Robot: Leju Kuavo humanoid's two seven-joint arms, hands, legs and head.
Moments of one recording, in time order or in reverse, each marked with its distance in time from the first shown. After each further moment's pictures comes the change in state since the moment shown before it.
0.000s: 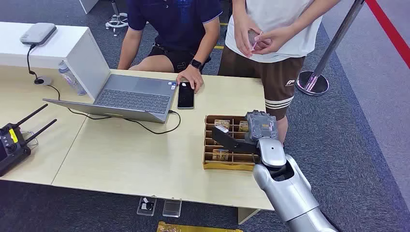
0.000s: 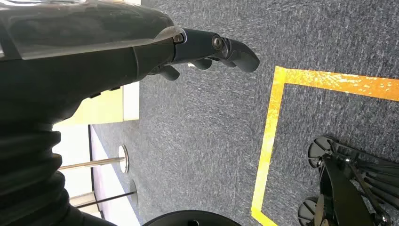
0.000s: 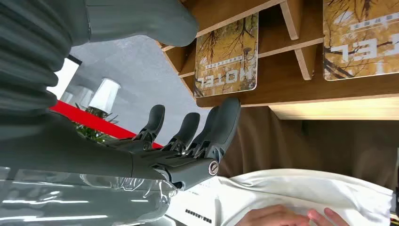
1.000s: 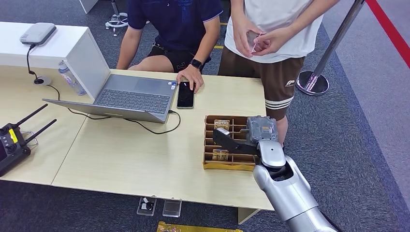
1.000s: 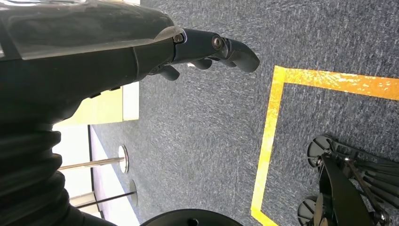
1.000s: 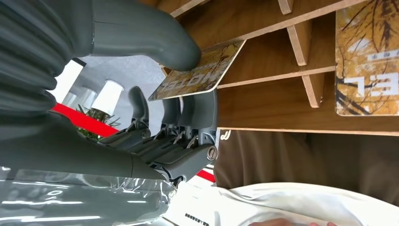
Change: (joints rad) left arm -0.001 0.000 0.000 0.000 -0.001 -0.003 -0.002; right arm -0.003 0.002 -0.002 0.053 0.001 -0.021 -0.009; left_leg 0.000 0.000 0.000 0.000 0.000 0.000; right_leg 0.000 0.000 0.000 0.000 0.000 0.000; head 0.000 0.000
